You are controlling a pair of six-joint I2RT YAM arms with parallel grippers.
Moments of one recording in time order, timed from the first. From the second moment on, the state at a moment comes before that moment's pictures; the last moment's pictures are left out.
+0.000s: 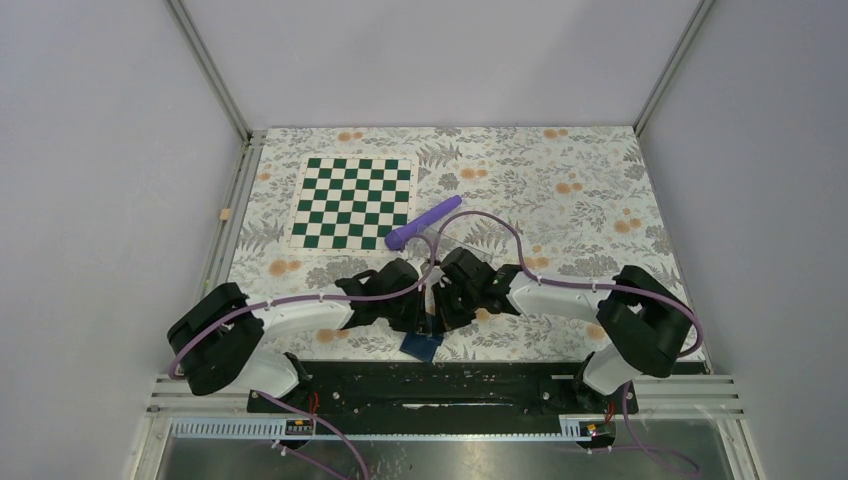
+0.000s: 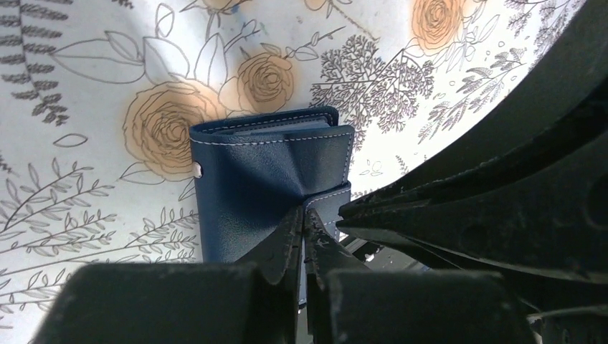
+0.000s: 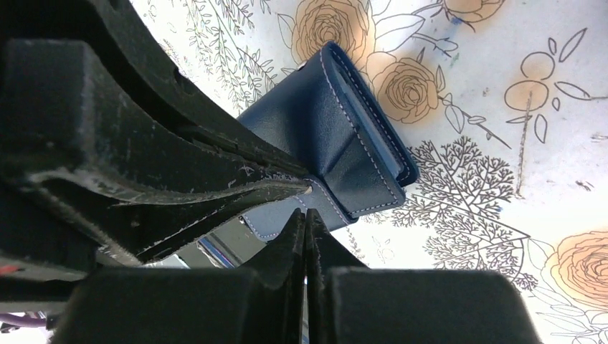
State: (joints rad) left arm -0.93 1.40 0.61 -0.15 0.20 -0.74; right arm 0.95 1.55 0.79 -0.24 -0.31 0.62
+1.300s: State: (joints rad) left arm -0.92 1.37 0.61 -0.23 0.17 -0.80; right arm 1.00 1.60 0.79 -0.20 -0.30 0.67
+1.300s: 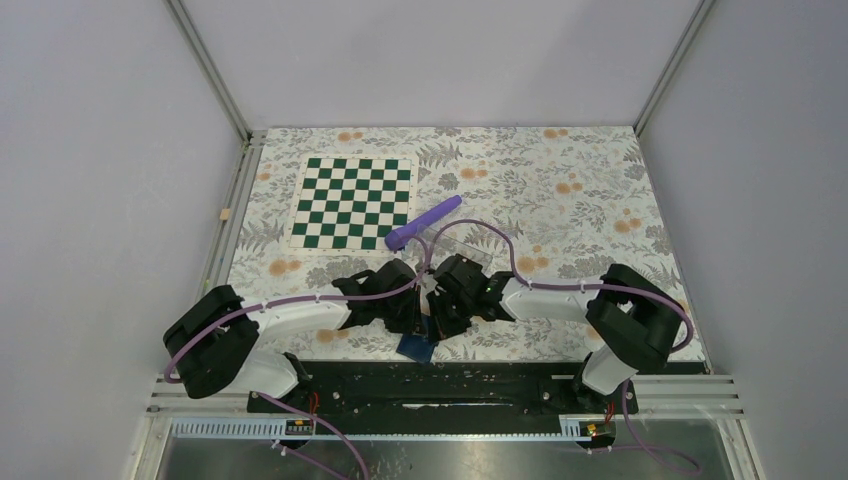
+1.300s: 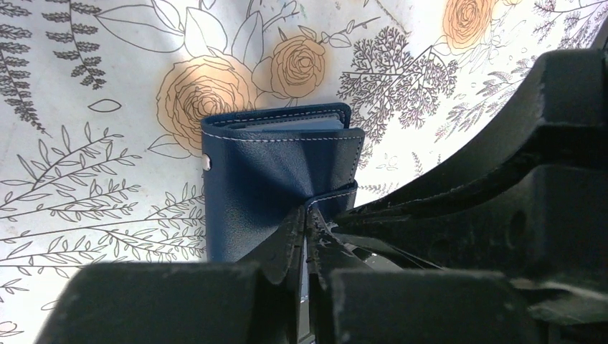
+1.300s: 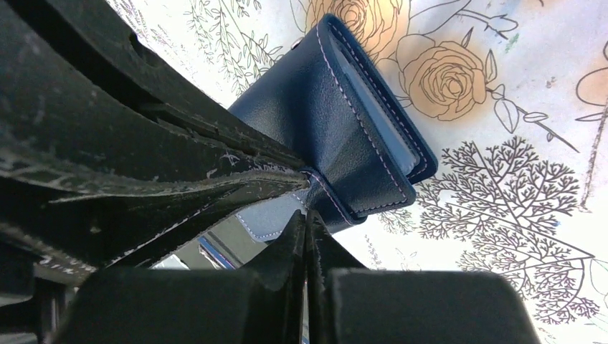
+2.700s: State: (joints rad) left arm -1.05 1.41 0.67 -0.36 -0.09 -1.05; right arm 1.00 1.70 0.91 -0.31 -0.32 0.71
